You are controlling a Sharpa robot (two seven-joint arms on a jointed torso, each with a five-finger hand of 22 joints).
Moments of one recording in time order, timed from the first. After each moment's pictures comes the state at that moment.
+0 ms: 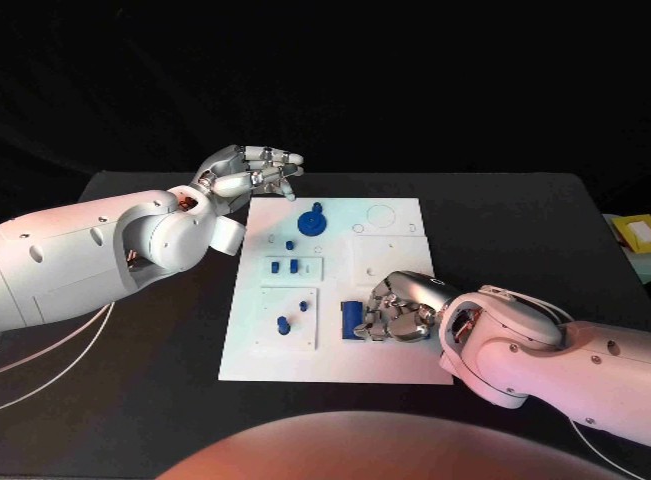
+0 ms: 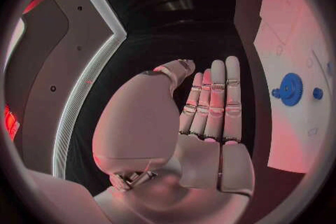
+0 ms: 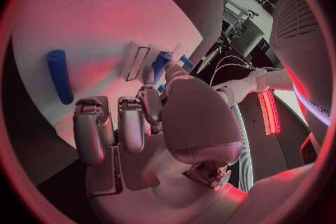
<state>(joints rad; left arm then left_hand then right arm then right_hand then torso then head) 1.17 -0.93 -0.03 1.51 -0.07 -0.12 0.38 1.45 -0.20 0.46 0.11 0.38 0.87 0.22 0.26 0.24 0.90 0.15 0.51 0.07 0.94 0.08 0.96 0.26 0.17 0.92 0.16 0.68 0.64 1.04 -0.85 -0.17 1.87 -1.38 -0.34 -0.42 1.31 -0.09 0.07 0.28 0.13 1.00 0.06 0.49 0.52 1.41 -0.02 1.23 1.29 1.47 -0.07 1.52 1.31 0.01 1.46 0.04 1.54 1.31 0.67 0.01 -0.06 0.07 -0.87</state>
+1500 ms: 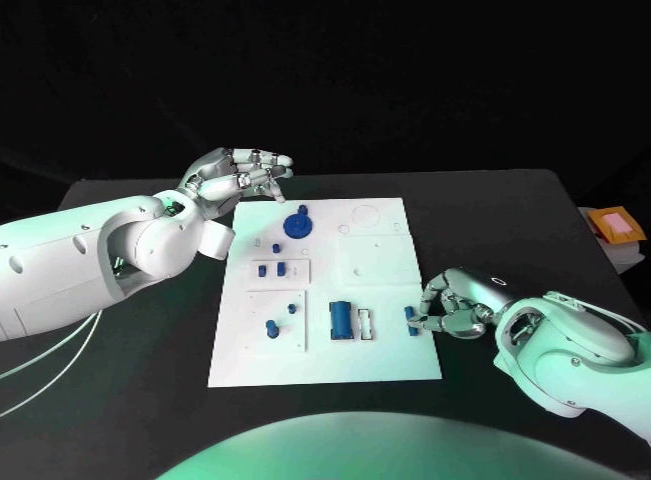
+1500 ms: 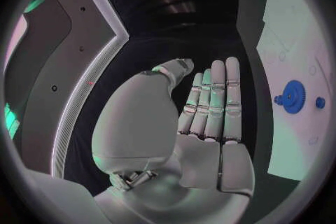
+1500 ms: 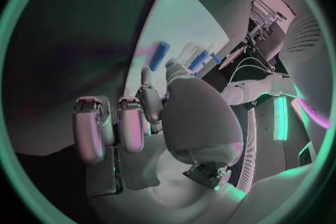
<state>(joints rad) 1.17 -0.93 -0.03 1.52 -0.08 -0.11 0.38 1.42 -0.20 0.45 0.09 0.38 0.87 0.22 0.26 0.23 0.89 0.15 0.51 0.07 0.94 0.08 0.96 0.25 0.17 0.90 0.16 0.70 0.66 1.02 -1.08 -0.17 1.92 -1.50 -0.41 -0.47 1.29 -0.08 0.04 0.29 0.15 0.96 0.08 0.44 0.52 1.41 0.00 1.20 1.28 1.47 -0.06 1.50 1.31 0.01 1.47 0.05 1.51 1.31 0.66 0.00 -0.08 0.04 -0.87</state>
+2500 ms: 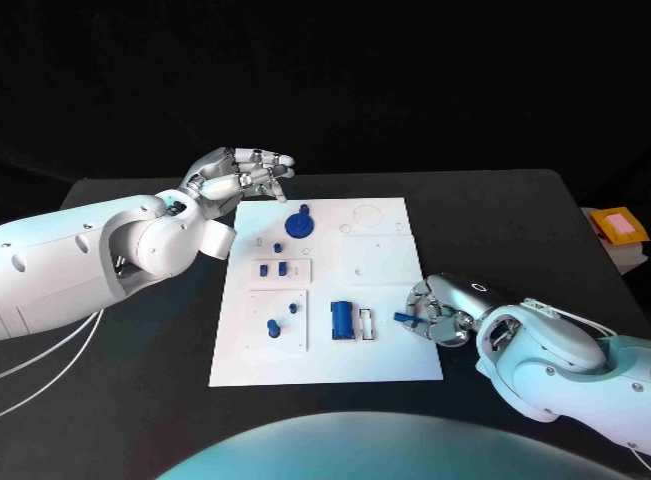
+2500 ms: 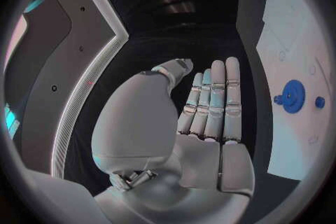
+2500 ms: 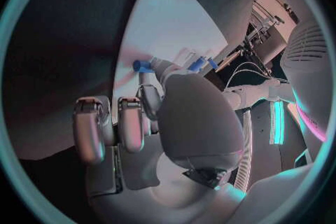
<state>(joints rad) 1.17 -0.93 -0.03 1.52 -0.08 -0.11 0.38 1.42 -0.20 0.45 0.09 0.38 0.87 0.22 0.26 0.23 0.89 0.15 0.51 0.07 0.94 0.08 0.96 0.25 0.17 0.90 0.16 0.69 0.65 0.98 -1.01 -0.16 1.89 -1.55 -0.42 -0.48 1.40 -0.12 0.41 0.25 0.20 0.97 0.09 0.43 0.60 1.41 0.00 1.18 1.28 1.46 -0.07 1.50 1.31 0.01 1.47 0.04 1.52 1.31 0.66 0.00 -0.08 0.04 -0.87</state>
